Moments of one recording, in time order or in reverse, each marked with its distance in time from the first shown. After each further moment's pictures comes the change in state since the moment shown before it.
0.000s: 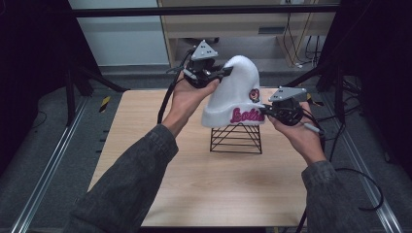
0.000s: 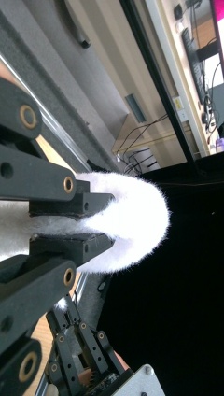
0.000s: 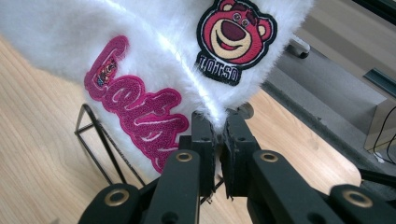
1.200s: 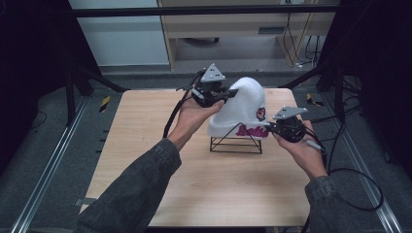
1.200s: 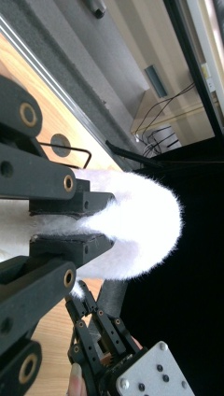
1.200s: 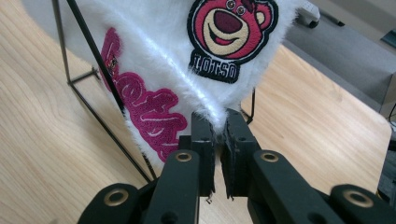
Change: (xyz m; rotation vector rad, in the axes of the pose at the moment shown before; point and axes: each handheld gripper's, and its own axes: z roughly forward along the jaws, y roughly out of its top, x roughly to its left) left arm -0.020 -0.045 0.022 0.083 -0.075 0.019; right arm 0.007 -0.059 0.014 0.080 0.009 0.047
